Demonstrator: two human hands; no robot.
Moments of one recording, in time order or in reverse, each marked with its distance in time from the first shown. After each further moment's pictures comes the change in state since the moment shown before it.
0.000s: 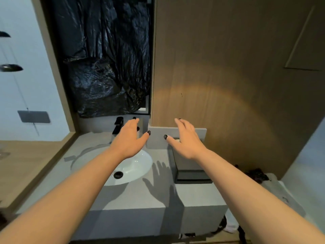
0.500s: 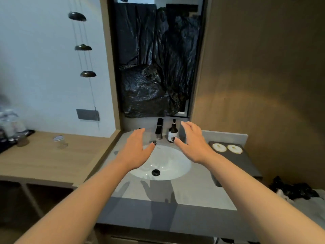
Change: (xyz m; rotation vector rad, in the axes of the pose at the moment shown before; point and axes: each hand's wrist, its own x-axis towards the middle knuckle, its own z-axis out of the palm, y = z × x) left_hand -0.086 -0.112 -0.095 0.002 0.026 -0.146; right_hand 0.003 -0.146 0.065 0.104 -0.038 -0.102
